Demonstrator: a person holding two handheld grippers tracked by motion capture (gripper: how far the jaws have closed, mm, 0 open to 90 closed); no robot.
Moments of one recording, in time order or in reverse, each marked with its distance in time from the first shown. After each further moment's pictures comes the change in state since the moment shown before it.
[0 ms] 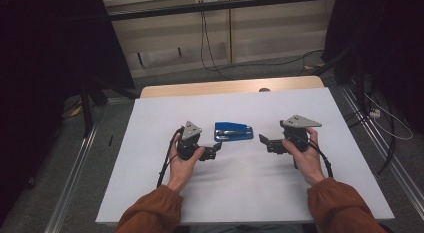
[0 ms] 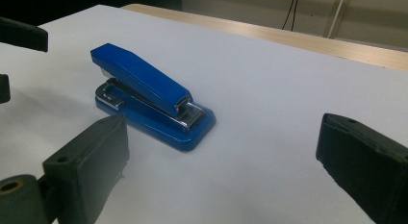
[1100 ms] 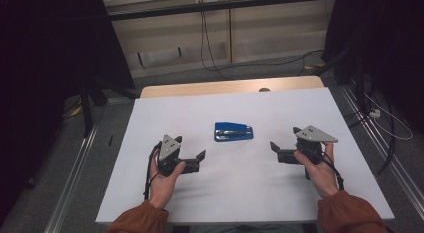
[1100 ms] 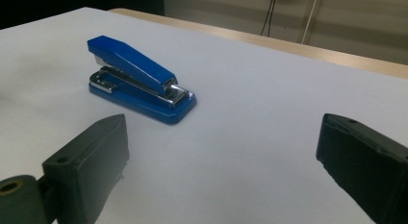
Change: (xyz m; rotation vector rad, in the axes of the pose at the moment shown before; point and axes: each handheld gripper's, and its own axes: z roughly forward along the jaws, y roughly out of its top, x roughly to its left) left arm -0.004 -0.024 -0.070 -0.109 0.116 0.009; right arm 0.004 -0.018 -0.042 -0.037 -0.078 -0.031
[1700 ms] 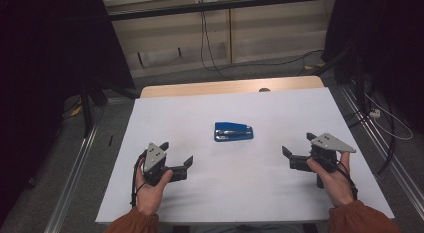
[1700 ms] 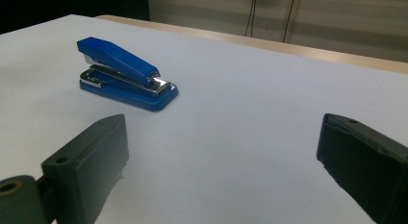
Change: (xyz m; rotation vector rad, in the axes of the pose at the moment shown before) left arm 0.008 -0.011 -0.037 -0.013 0.056 -0.001; right arm -0.008 -0.012 -0.034 -0.032 -0.068 0.030
